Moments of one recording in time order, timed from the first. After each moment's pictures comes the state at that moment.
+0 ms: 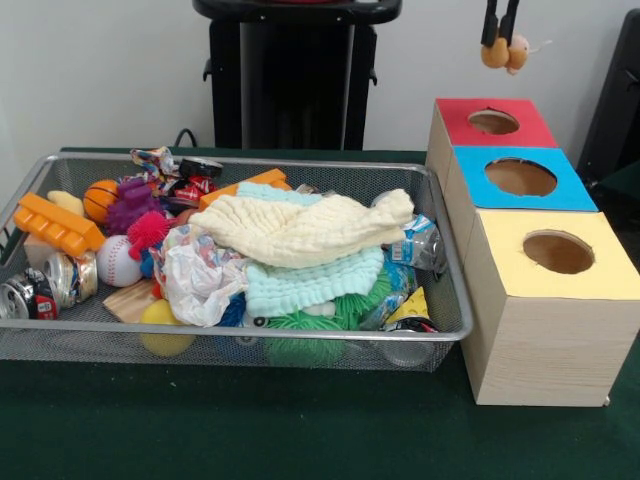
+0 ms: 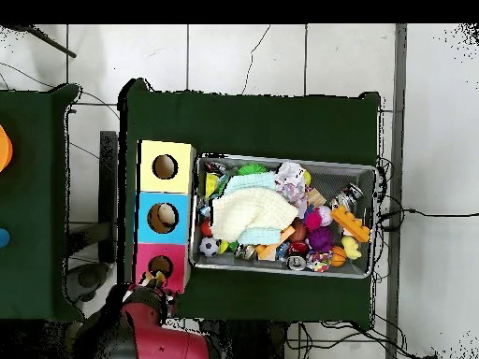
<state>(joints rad) 0.29 -1.04 -0.23 2.22 0.33 0.31 1.67</state>
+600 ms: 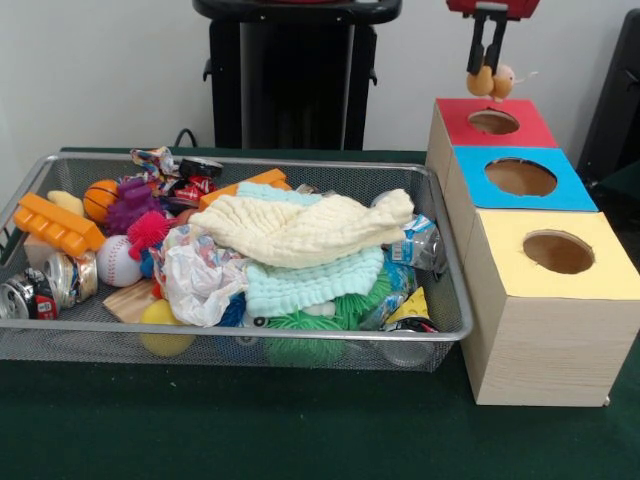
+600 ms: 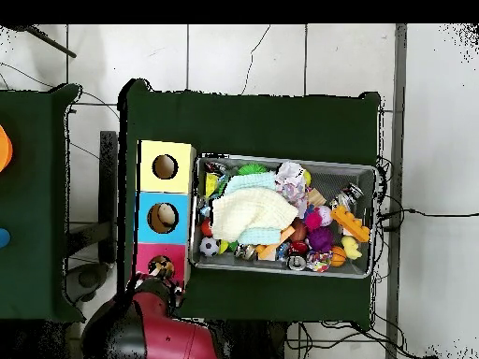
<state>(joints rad) 0.28 -0.96 -0.23 2.22 0.35 0.20 1.67</state>
